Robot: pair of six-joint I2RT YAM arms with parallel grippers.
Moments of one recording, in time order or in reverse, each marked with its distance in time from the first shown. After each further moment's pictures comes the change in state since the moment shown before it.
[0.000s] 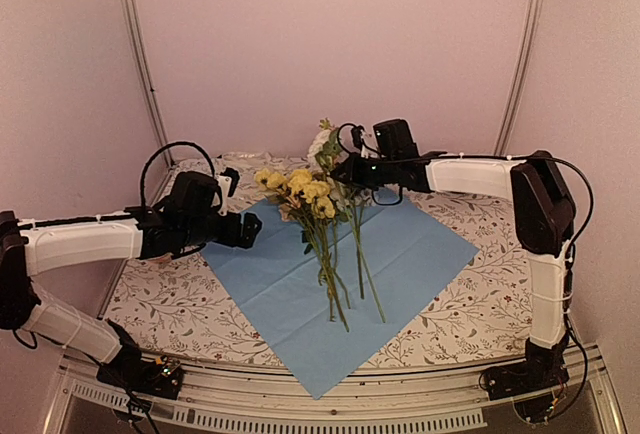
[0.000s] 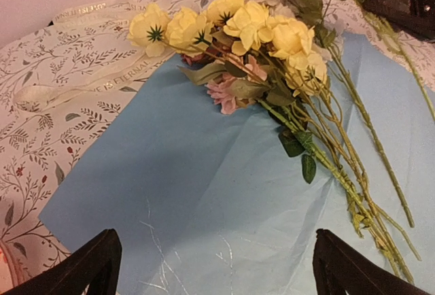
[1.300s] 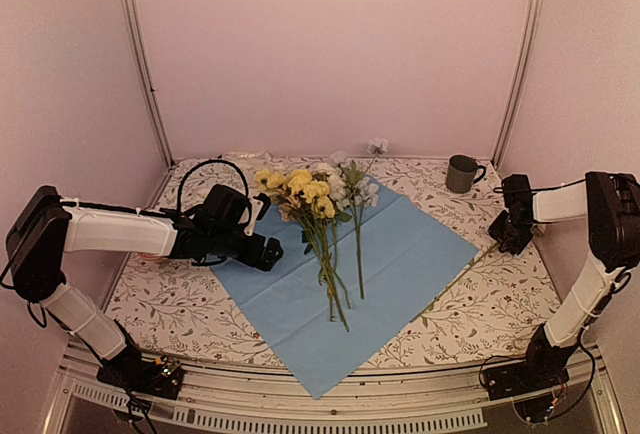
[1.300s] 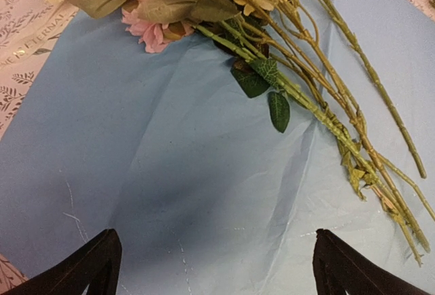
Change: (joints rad) left arm -0.063 0.224 0.050 -0.001 0.117 0.042; right arm -0.632 -0.385 -0.751 -0.255 0.594 0.215
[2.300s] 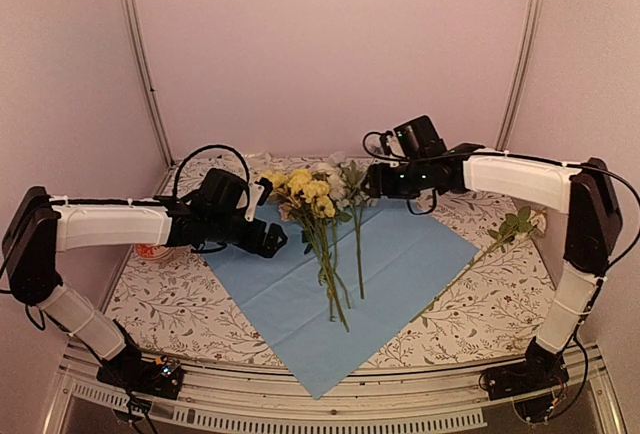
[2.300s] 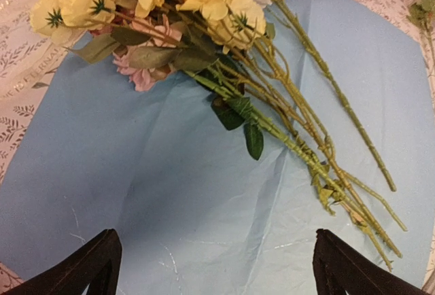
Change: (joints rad) left arm 0.015 -0.027 0.086 -0.058 0.061 0.016; right arm 0.645 0.114 0.575 -0.095 -0.282 -0.368
